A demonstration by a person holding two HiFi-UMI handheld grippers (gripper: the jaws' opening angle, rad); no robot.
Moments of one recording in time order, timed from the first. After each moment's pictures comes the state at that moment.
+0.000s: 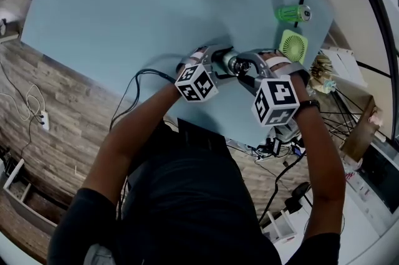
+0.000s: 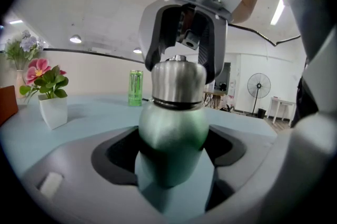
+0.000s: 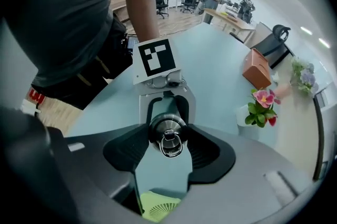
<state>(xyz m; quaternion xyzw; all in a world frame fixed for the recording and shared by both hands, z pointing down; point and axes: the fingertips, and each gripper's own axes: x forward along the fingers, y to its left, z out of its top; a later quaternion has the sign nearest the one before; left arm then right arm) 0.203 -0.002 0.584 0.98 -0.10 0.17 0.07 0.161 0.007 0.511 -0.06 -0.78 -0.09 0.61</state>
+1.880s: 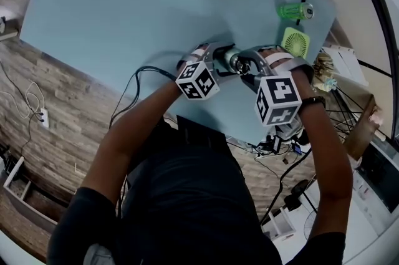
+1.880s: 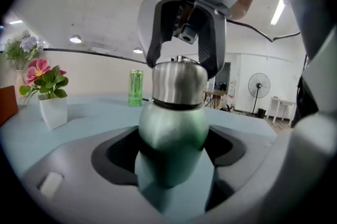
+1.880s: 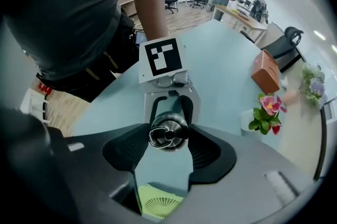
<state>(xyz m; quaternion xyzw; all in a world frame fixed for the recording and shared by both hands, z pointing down) 0.204 -0.002 0.584 0.98 -0.10 0.17 0.07 0.162 0.010 0.507 -0.11 -0.76 -0.10 0.64</state>
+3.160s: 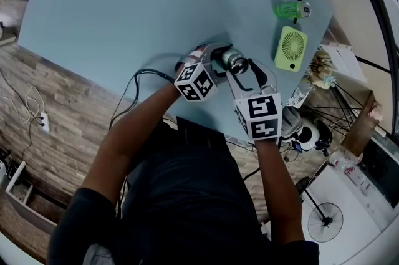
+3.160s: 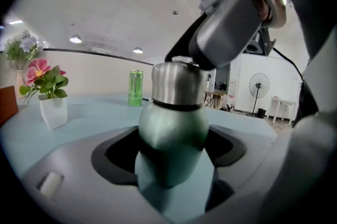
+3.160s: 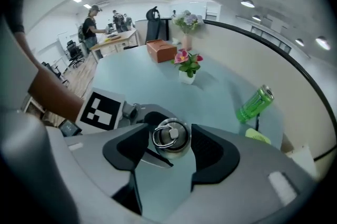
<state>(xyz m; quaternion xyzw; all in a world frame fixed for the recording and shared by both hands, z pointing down) 0.203 -0.002 0.584 0.98 -0.10 0.17 0.07 0.163 -0.011 0.494 0.43 -0.75 0.23 0.43</state>
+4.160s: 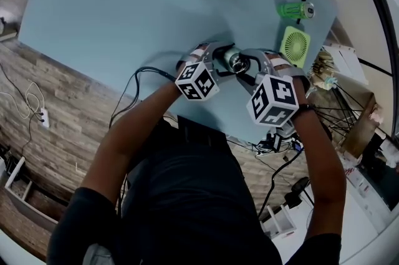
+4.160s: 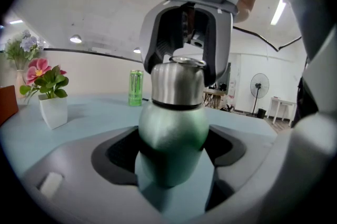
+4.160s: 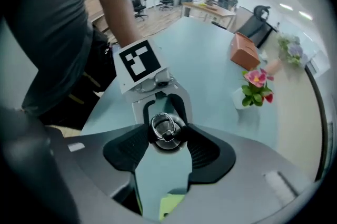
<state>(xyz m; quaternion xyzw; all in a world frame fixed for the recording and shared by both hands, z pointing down) 0.202 -0.002 0.584 0.98 -0.10 0.17 0.07 0.159 0.003 0.514 0.02 -0.78 -0.01 0.62</state>
